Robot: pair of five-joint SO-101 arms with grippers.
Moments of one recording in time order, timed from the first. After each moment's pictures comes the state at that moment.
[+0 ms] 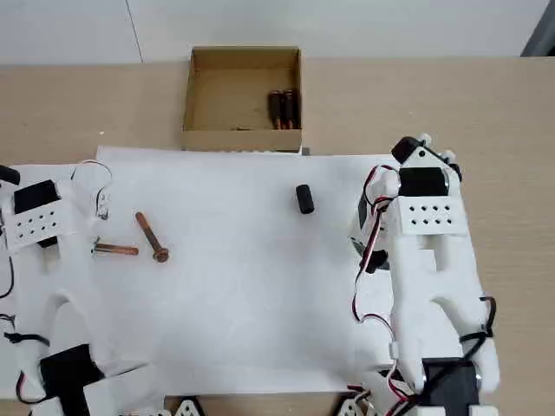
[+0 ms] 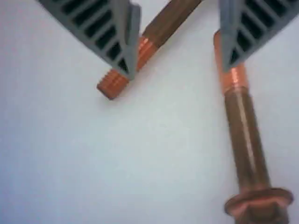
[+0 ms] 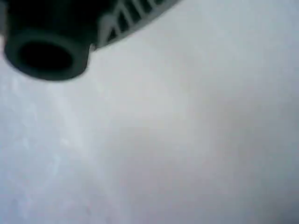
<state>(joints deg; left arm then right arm) -25.2 -9.1 22.8 74.4 62.2 -5.1 -14.9 18.2 92.9 -34.9</state>
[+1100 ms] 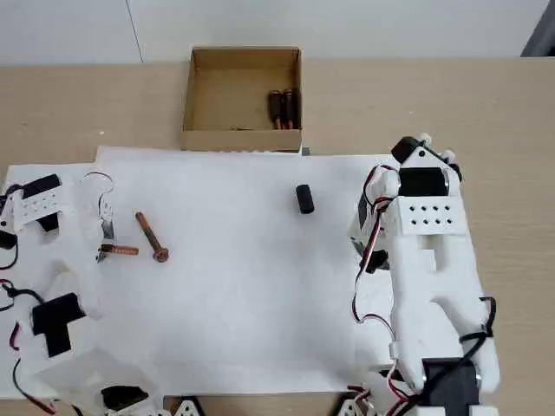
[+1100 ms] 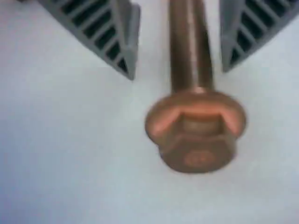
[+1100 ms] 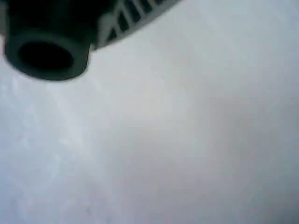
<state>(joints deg) -27.3 10.7 16.8 73.0 63.4 -5.1 -14.9 18.3 92.9 -34.9</state>
